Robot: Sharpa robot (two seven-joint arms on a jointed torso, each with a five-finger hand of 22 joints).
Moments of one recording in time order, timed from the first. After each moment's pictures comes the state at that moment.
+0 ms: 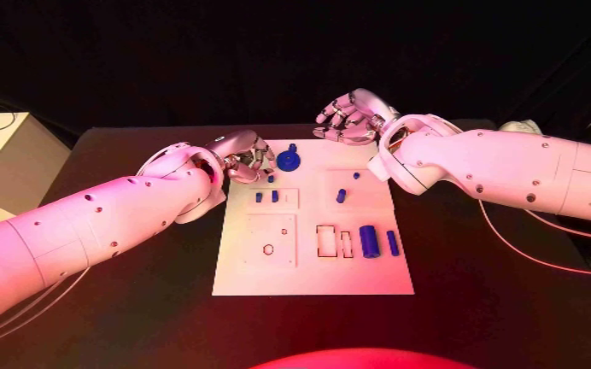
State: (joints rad) left arm 1.26 -0.47 -0.11 1.17 -1.23 -0.26 0.08; left_hand 1.45 -0.21 0.50 0.17 0.25 1.01 0.11 0.24 0.42 1.00 0.03 1.24 0.84 1.44 -0.02 1.55 1.31 0.14 1.15 0.10 1.25 1.14; right arm 1.35 -0.90 -0.17 1.55 -0.87 -0.59 -0.02; right_hand 1.32 -0.24 0.36 0.26 0.23 0.90 0.14 0.30 0.36 1.16 0.06 0.44 0.55 1.47 -0.01 1.44 1.31 0.02 1.47 0.09 1.41 1.31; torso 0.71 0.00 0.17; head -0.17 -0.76
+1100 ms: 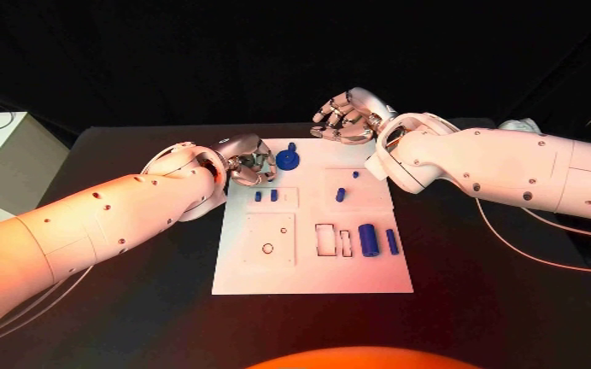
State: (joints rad) left arm 1.26 -0.44 -0.12 1.13 -1.24 -0.20 0.06; left_hand 1.46 -0.20 0.51 0.16 0.25 1.02 0.11 0.25 0.42 1.06 0.03 1.30 0.94 1.46 -0.02 1.55 1.31 0.12 1.18 0.09 1.28 1.18; right arm 1.35 -0.89 -0.17 1.55 -0.87 -0.59 -0.02; right_hand 1.32 -0.24 0.36 0.26 0.23 0.90 0.14 0.30 0.36 1.16 0.06 0.45 0.55 1.47 -0.01 1.44 1.31 0.02 1.47 0.09 1.41 1.31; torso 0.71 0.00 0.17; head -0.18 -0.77
